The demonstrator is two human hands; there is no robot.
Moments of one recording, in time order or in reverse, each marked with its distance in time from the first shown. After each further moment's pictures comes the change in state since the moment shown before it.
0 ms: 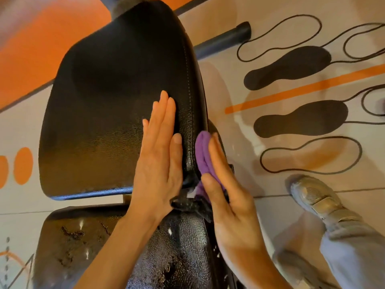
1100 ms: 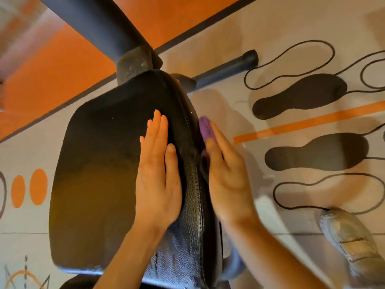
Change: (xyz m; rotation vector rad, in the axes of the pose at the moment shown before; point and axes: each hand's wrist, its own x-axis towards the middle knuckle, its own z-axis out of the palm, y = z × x) left_hand 0.123 -0.010 -0.006 -0.006 0.079 -0.148; right_hand 0.174 -0.034 0.003 -0.201 0.110 0.024
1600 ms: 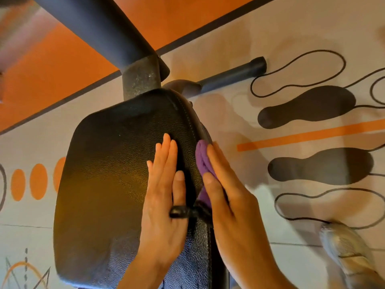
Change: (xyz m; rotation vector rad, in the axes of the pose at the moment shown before) left_hand 0.008 0.007 -0.007 -0.049 -0.066 -0.068; right_hand -0.003 -0.031 0.010 -0.167 -0.051 -0.006
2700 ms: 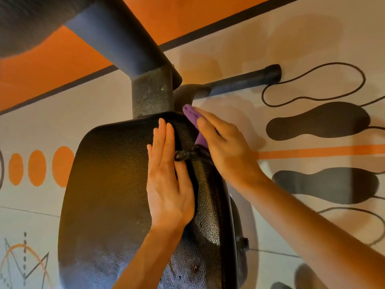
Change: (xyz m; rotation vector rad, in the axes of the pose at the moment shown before) left_hand 0.085 -0.012 0.002 0.064 0.174 -0.065; right_hand 0.156 -0.004 0.011 -0.092 -0.217 0.135
